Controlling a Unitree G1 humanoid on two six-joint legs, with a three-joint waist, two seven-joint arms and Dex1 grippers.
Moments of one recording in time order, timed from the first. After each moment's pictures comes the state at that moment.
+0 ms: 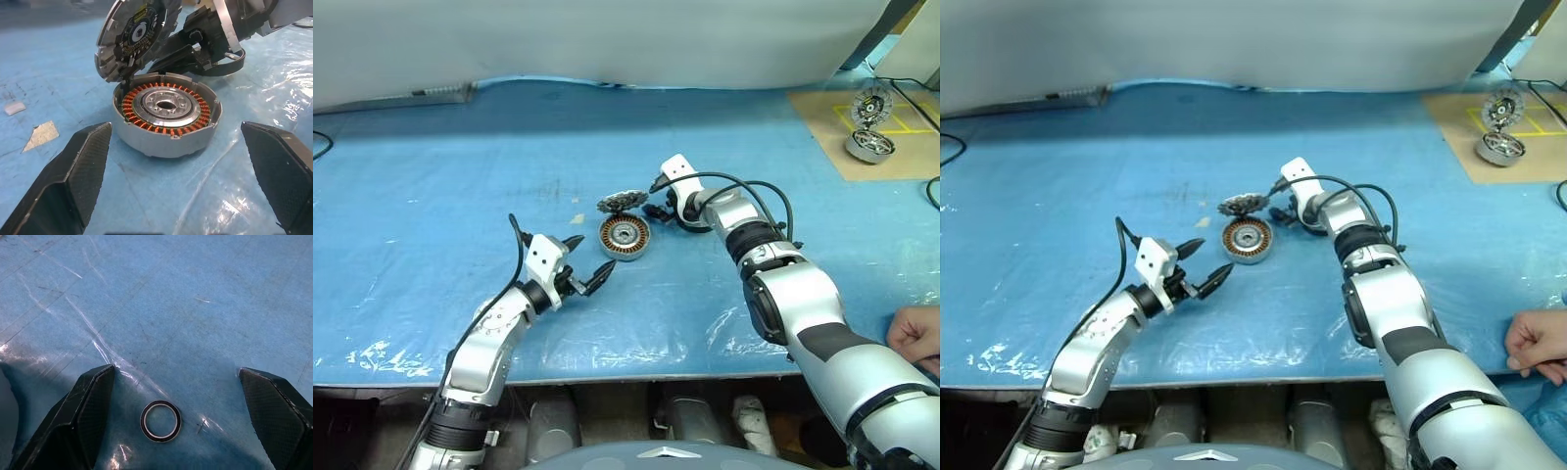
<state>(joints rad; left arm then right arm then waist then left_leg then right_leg) -0.07 0.25 -0.08 -0.19 -0.26 0.22 -0.60 -1.13 -0.22 0.10 1.18 -0.12 0.30 0.57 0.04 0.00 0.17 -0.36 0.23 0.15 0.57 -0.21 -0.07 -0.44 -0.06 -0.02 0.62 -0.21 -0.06</state>
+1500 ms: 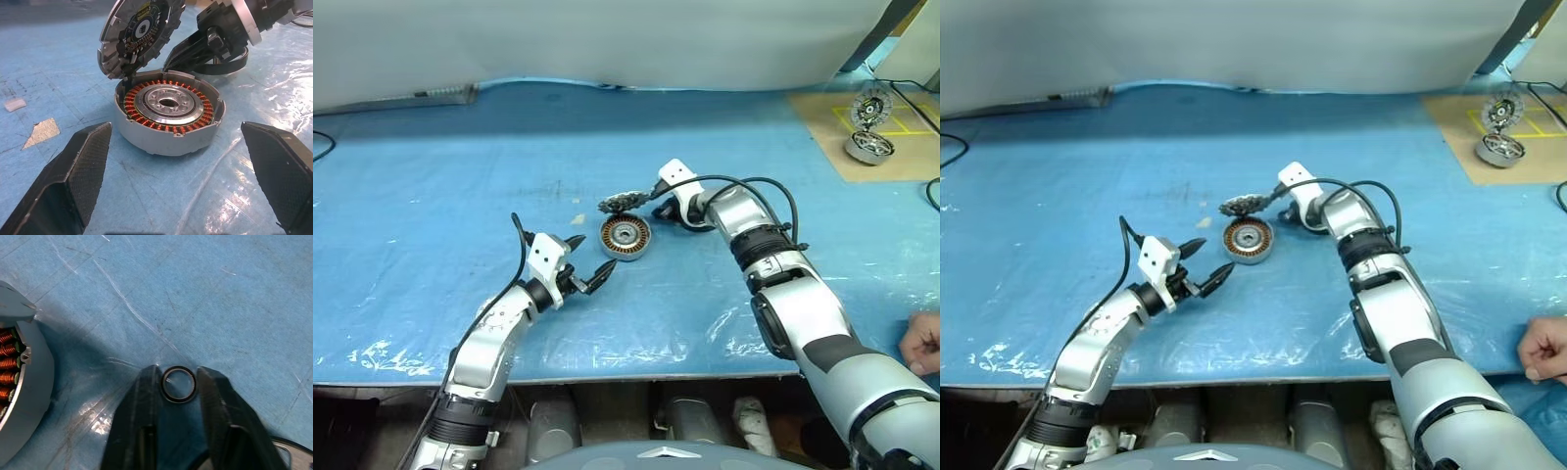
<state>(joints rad) -0.08 0.25 -0.08 -0.16 -0.26 0.22 -0.60 -1.04 -0.26 0.19 0.88 -0.15 0.57 0.67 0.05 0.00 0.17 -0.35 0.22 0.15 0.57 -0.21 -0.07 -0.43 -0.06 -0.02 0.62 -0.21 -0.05</state>
